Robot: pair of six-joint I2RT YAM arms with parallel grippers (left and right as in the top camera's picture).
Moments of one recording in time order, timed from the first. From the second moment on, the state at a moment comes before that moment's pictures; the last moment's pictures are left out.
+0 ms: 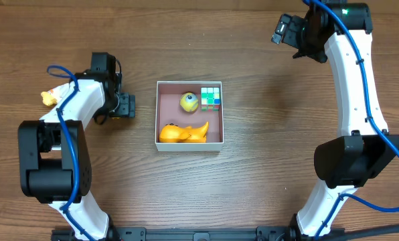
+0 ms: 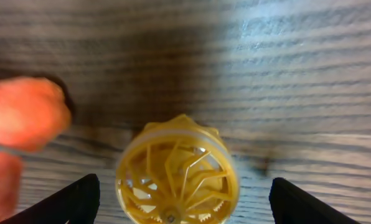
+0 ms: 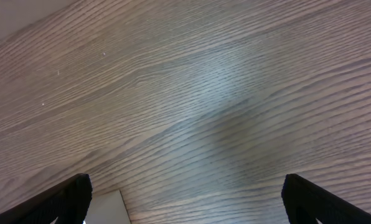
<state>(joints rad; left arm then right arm) 0.00 1.91 1.20 -0.70 -0.05 -0.05 0.05 2.04 2.17 -1.25 0.01 0.41</state>
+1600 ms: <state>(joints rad) 0.00 1.91 1.59 -0.98 -0.06 -0.13 0.05 2.04 2.17 -1.25 0.01 0.41</state>
